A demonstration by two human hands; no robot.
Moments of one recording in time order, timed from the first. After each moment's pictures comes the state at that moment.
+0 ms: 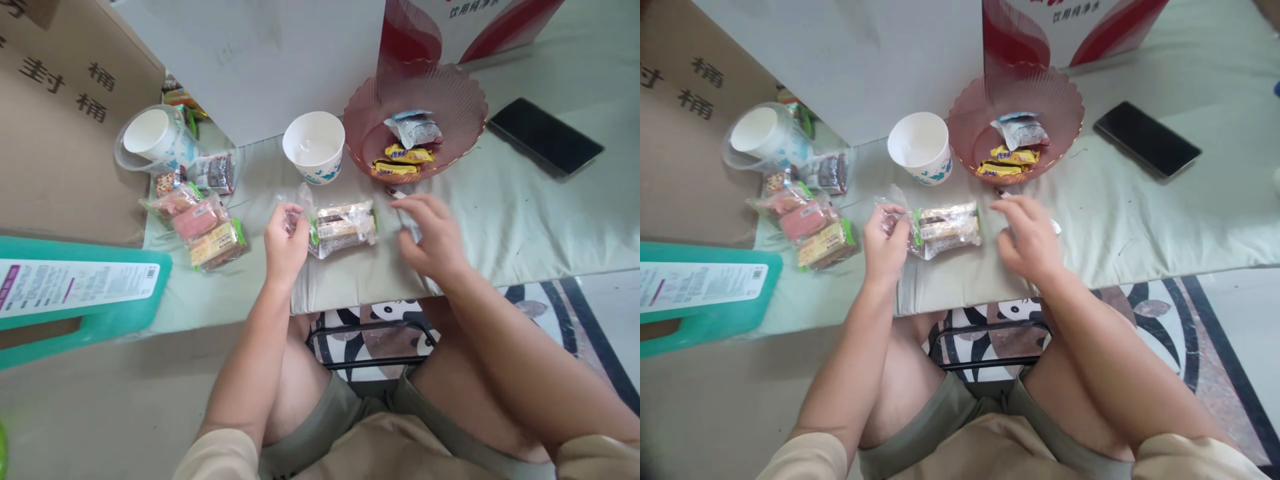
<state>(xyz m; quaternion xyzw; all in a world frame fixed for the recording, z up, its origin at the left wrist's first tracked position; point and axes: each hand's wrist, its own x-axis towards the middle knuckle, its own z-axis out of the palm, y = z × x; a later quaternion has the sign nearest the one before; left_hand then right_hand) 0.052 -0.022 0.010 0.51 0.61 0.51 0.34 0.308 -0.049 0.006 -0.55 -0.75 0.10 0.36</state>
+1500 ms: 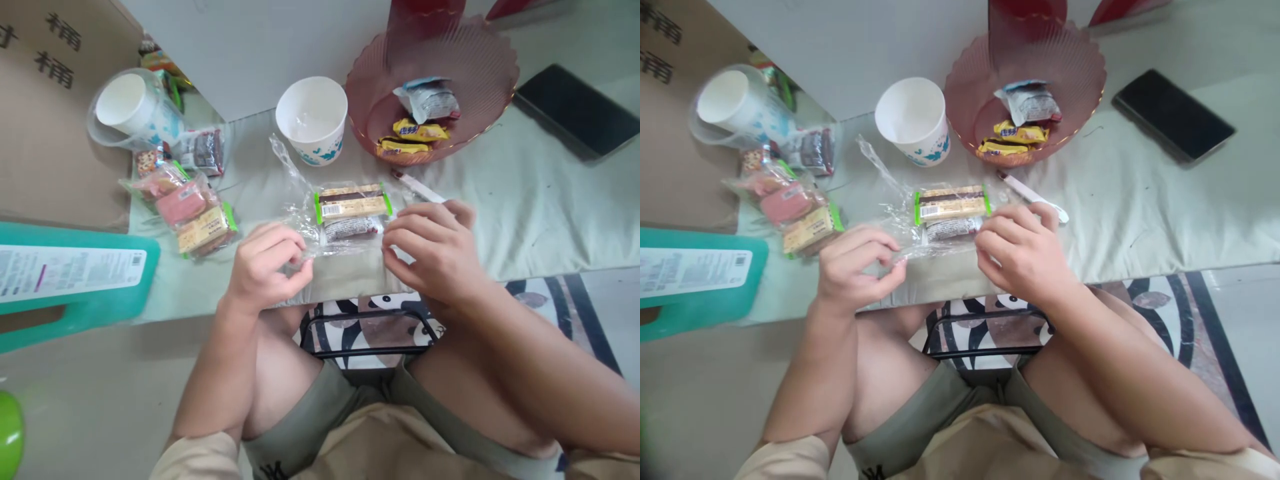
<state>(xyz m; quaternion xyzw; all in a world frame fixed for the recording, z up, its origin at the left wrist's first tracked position) 0.015 -0.062 0.049 0.87 0.36 0.33 0.05 0.295 -0.077 0.031 -0.45 -0.85 -0.04 0.29</state>
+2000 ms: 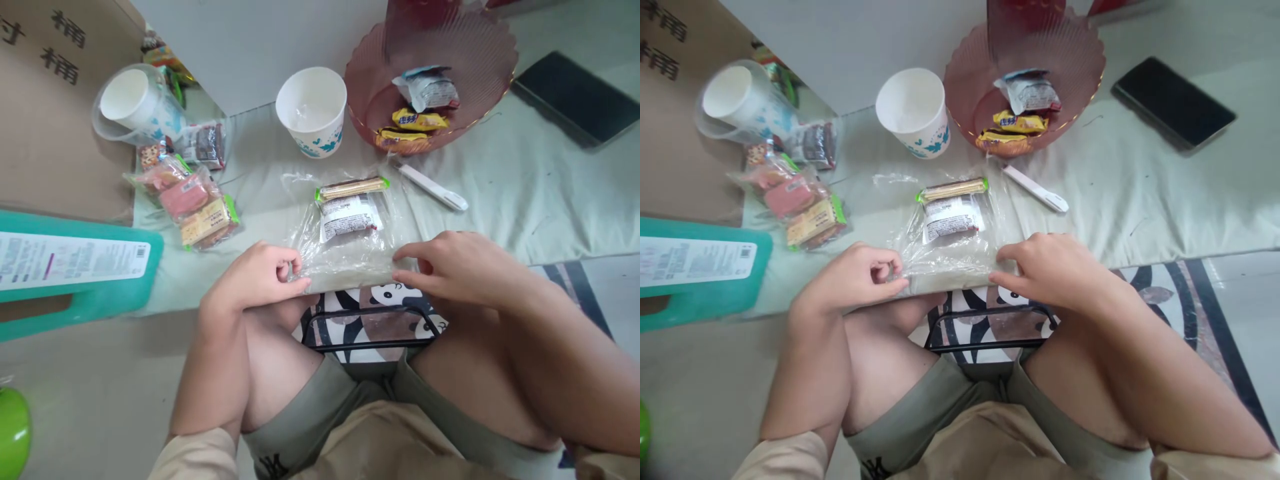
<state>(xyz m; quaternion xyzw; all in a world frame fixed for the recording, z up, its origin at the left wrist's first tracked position) 0.001 -0.076 0.070 0.75 0.54 -0.01 0.39 0.321 -0.093 0.054 -0.53 -0.81 0.24 -0.11</state>
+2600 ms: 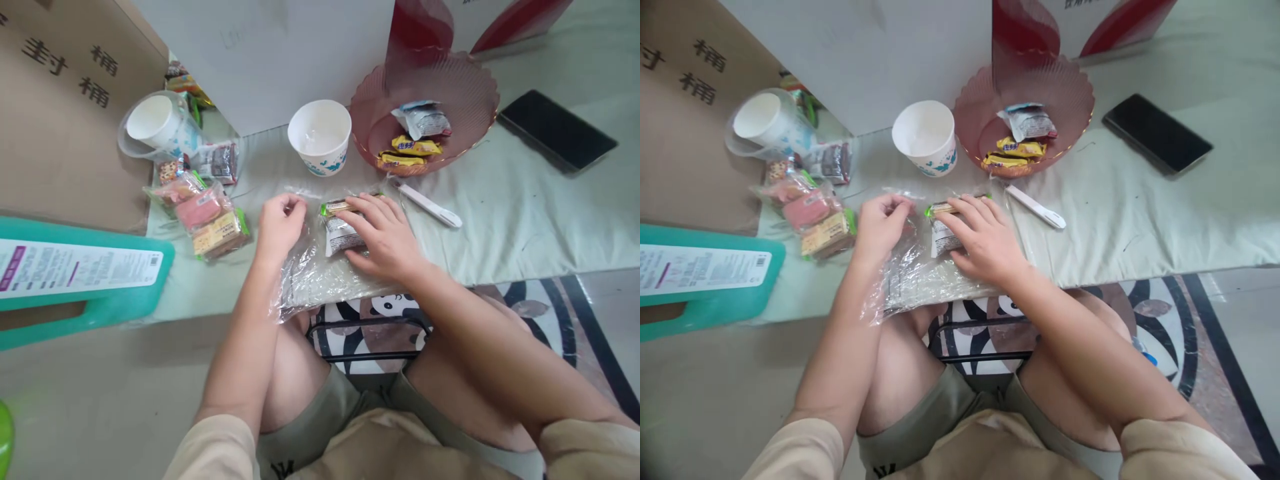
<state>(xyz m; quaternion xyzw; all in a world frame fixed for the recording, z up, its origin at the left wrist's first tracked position) 0.035 -0.005 0.022 0.52 0.69 0.36 0.36 0.250 -0.056 0.009 -0.44 -0.86 0.09 0.25</state>
